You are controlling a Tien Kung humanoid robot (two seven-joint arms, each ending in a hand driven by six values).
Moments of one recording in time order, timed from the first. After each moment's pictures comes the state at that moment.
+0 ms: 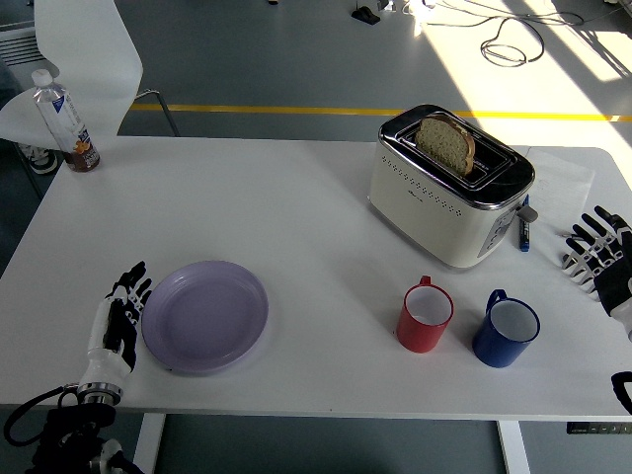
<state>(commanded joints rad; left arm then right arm) -0.03 0.00 -1.33 -1.01 0.99 0.12 -0.45 0.13 -0.16 1.59 1.17 -0.69 -0.01 0.05</state>
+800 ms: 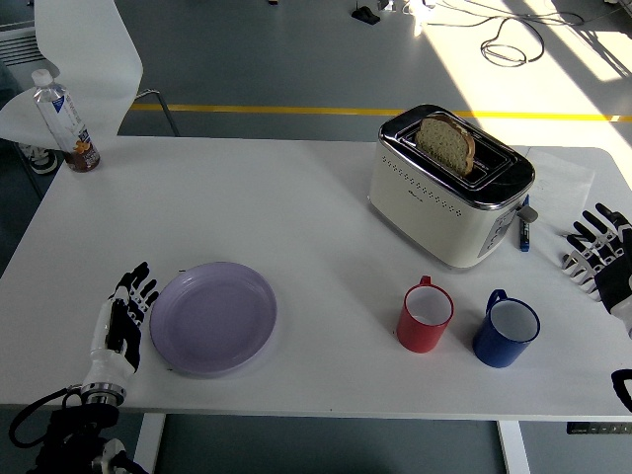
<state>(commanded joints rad) -0.02 0.00 -1.32 -1.02 0.95 0.12 -0.45 0.13 -0.16 1.60 1.17 -0.69 -0.01 0.05</state>
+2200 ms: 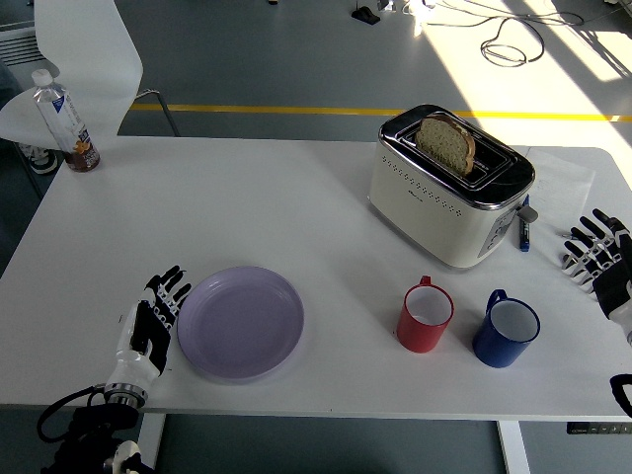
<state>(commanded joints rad) -0.04 0.00 -1.22 -1.02 0.86 0.05 -0.42 0.12 -0.16 1.59 1.17 -0.69 -0.01 0.05</state>
